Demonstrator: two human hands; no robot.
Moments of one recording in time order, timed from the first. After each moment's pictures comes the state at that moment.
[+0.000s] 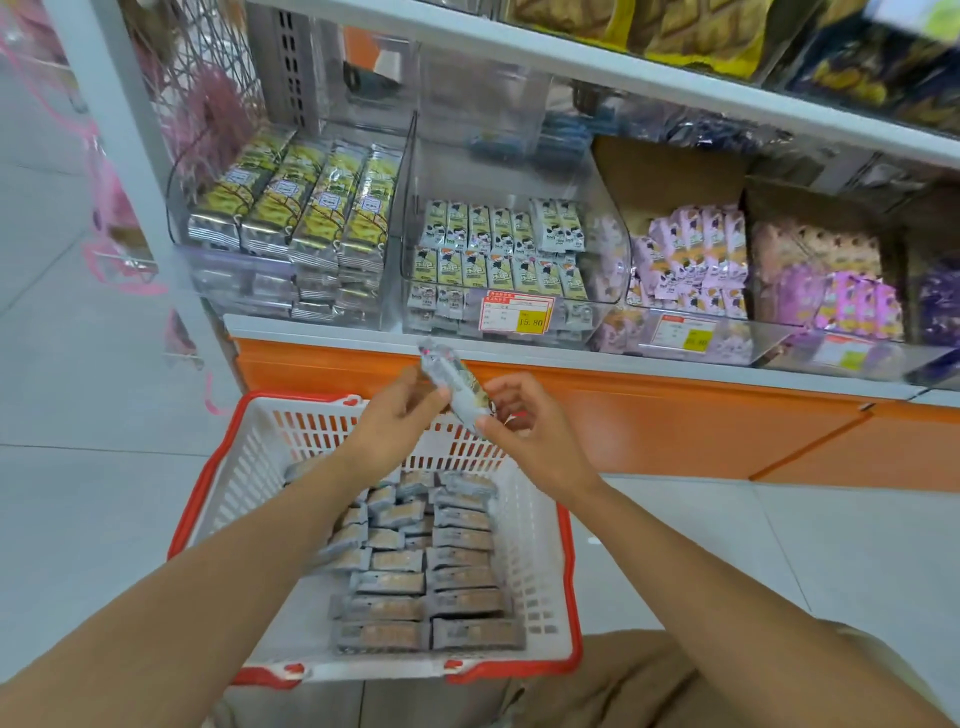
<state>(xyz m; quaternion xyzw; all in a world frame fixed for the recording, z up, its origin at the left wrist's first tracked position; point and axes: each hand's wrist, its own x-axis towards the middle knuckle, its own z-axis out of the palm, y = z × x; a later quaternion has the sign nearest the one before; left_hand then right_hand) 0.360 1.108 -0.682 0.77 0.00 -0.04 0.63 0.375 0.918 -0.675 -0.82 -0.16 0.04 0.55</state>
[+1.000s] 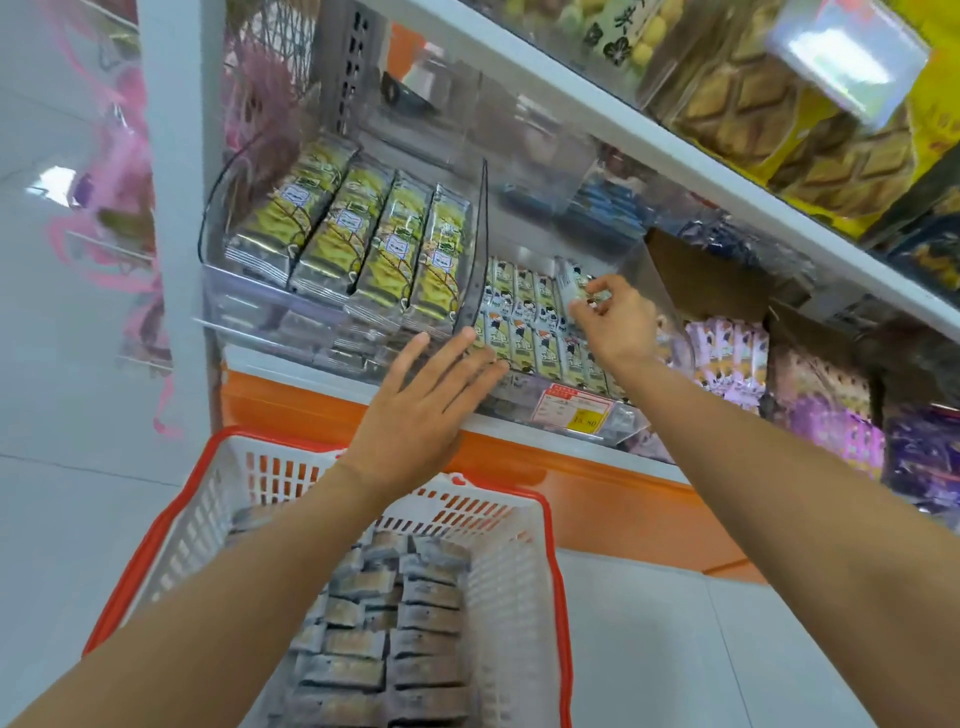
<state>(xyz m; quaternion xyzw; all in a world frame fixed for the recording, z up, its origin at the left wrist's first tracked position) 0.439 1.150 -0.696 0.91 -0.17 0.36 0.07 0.587 0.952 -0.590 -0.97 -0.03 -0.17 0.19</state>
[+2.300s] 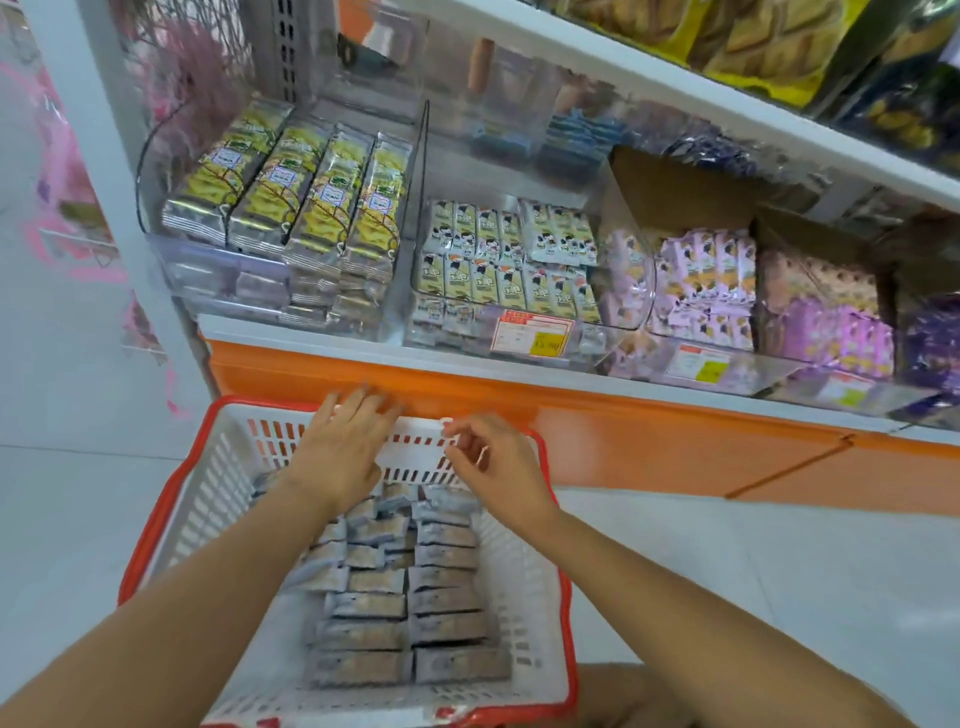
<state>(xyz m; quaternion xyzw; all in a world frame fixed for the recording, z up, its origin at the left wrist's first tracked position) 0.387 1.160 -0.760 0.99 -0.14 0.02 -0.02 0.394 0.951 -0.717 -0.91 -0.20 0.01 0.37</state>
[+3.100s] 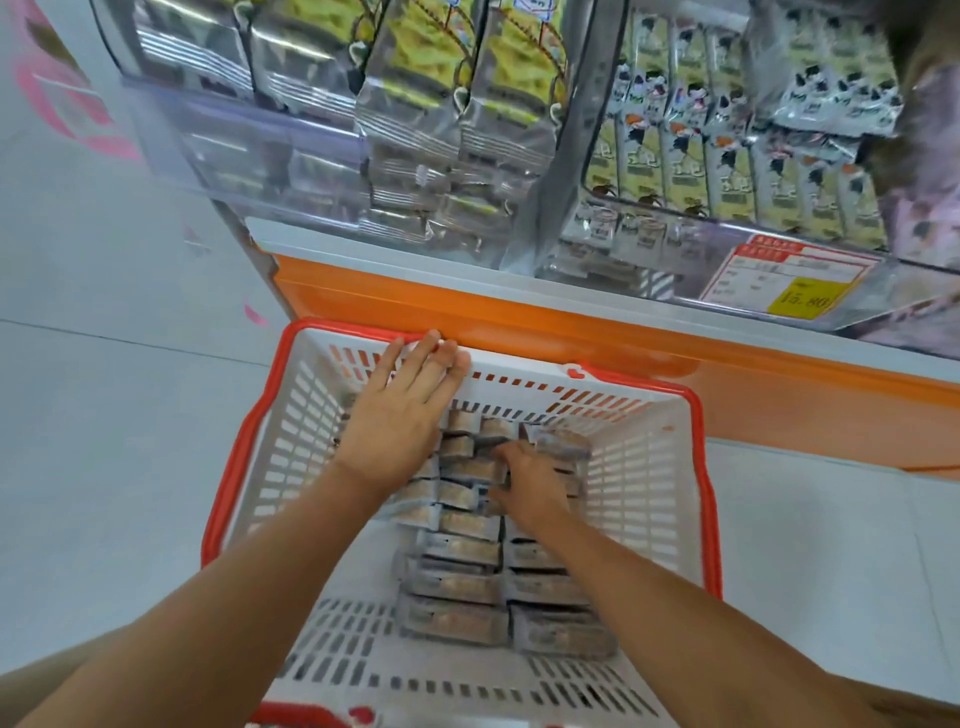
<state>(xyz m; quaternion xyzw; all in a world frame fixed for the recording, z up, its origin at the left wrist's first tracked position) 0.394 1.203 -0.854 0.99 -0.15 0.07 0.00 0.402 0.995 -0.922 -0.94 -0.13 0.28 0.13</state>
